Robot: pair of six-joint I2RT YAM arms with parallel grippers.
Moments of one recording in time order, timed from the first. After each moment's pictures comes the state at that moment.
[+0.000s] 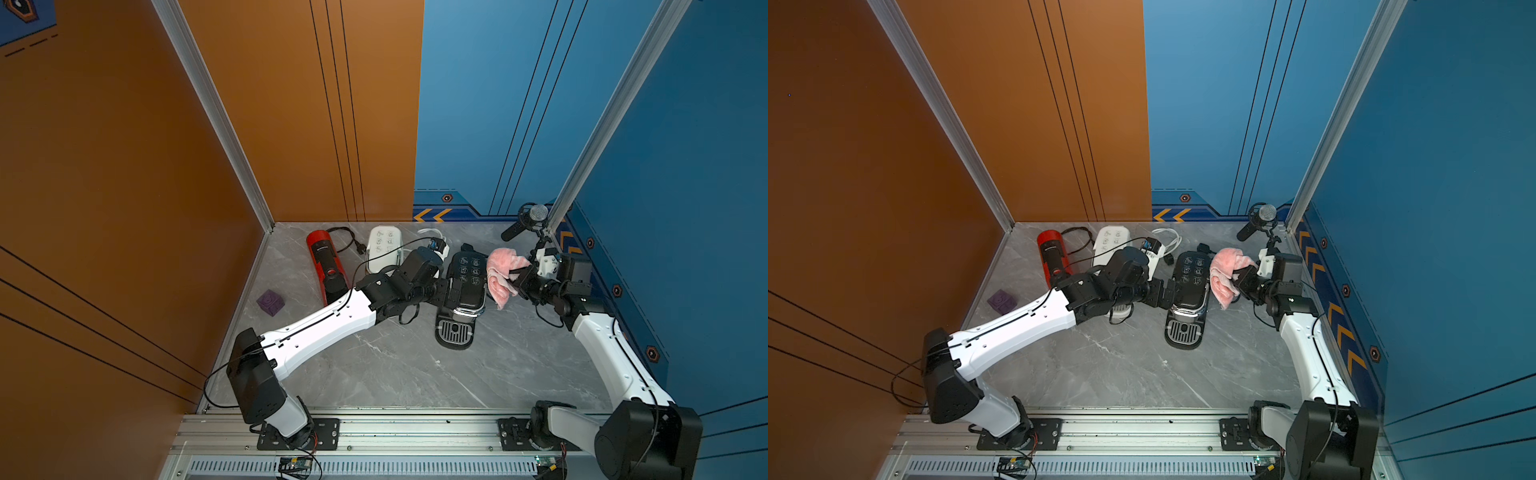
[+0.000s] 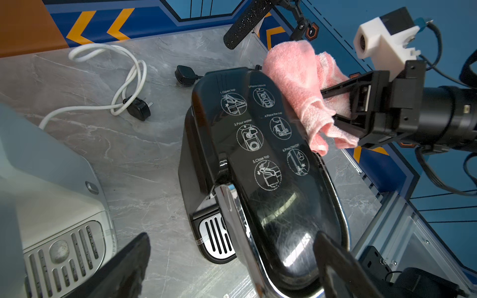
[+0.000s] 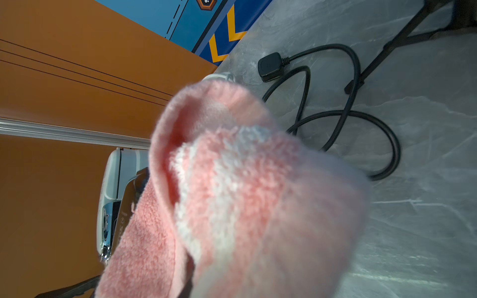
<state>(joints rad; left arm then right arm) -0.92 1.60 1.47 -0.51 -0.08 -0.44 -0.13 1.17 0.83 -0.30 -0.62 0.72</state>
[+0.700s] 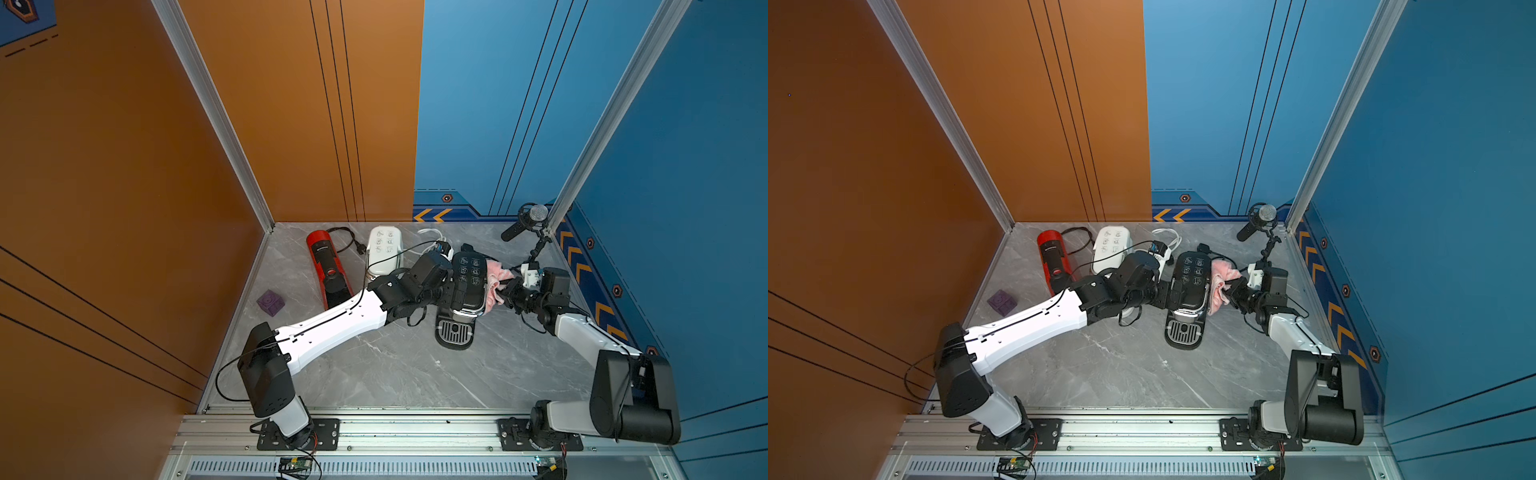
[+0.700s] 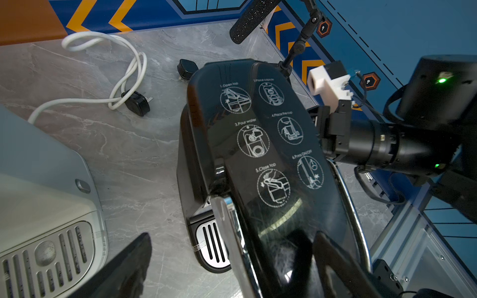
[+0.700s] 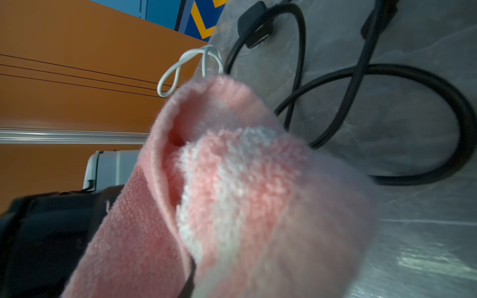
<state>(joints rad) -0.95 1.64 1.48 -0.48 -0.13 -0.49 -0.11 1.41 0.64 0.09 -0.68 0.84</state>
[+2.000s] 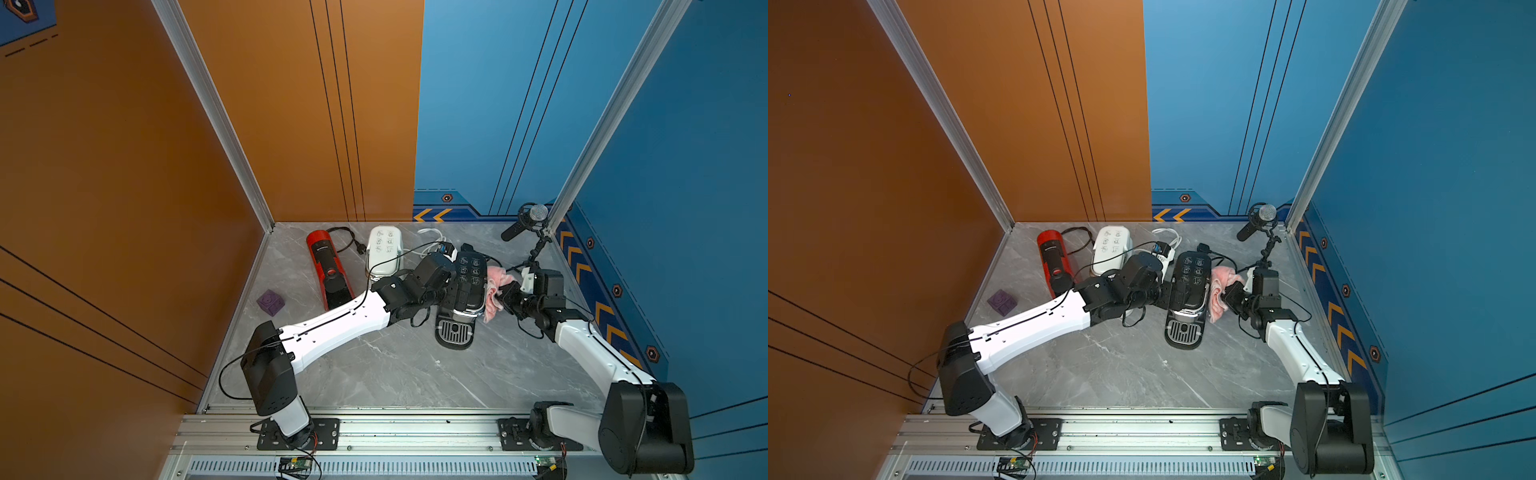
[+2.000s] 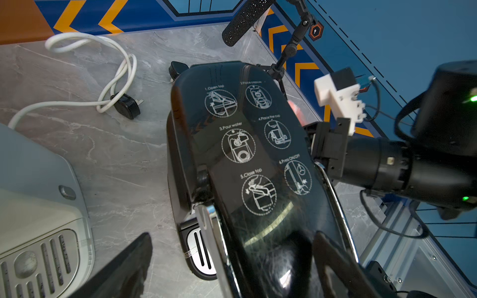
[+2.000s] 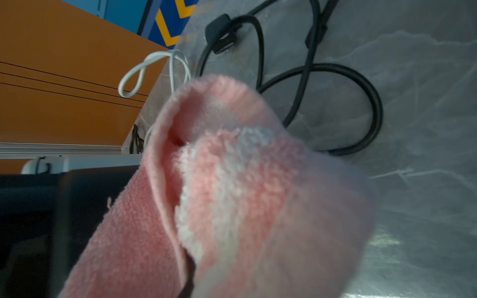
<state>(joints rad) -0.96 1.65 1.48 -0.45 -0.12 -0.49 0.00 1.26 0.65 -0.16 -0.40 0.79</state>
